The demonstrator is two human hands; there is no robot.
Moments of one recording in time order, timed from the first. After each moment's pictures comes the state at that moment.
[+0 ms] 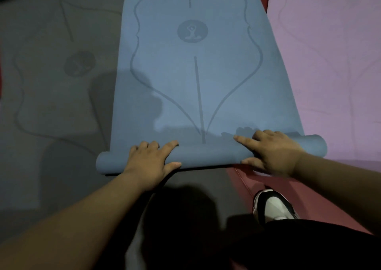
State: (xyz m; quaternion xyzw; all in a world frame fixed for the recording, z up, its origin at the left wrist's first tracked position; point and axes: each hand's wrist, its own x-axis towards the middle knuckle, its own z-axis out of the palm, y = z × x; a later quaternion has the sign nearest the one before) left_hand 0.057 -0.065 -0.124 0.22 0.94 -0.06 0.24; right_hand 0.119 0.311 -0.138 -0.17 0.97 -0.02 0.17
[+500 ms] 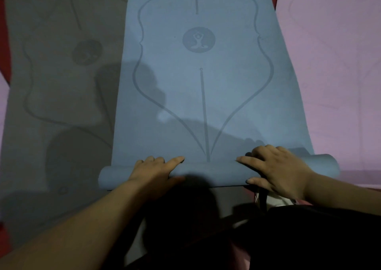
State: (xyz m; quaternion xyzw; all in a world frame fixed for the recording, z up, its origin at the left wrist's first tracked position) left_hand 0.107 -0.082 -0.129 0.22 0.91 -0.04 0.36; right_hand 0.186 0.295 -0.133 -0.23 0.96 -0.05 0.17
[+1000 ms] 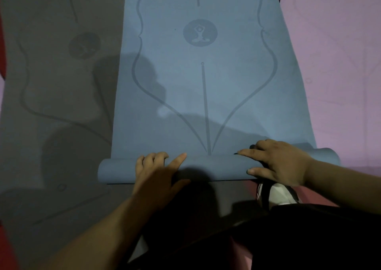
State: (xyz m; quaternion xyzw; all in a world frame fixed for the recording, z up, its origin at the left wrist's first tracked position) left_hand 0.146 -0.085 -0.150 0.21 0.97 0.02 0.15; right_hand 0.161 0.296 -0.137 -0.21 0.93 -0.08 0.28
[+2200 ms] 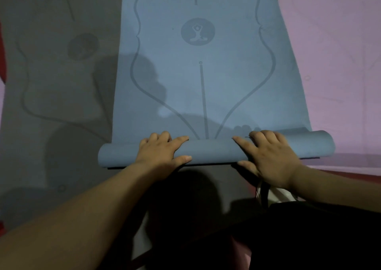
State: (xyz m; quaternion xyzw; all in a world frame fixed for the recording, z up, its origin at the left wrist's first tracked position) left_hand 0.076 -0.063 -0.134 0.22 0.94 0.00 0.26; right_hand 0.169 0.264 -0.141 -0.14 0.98 0.02 0.10
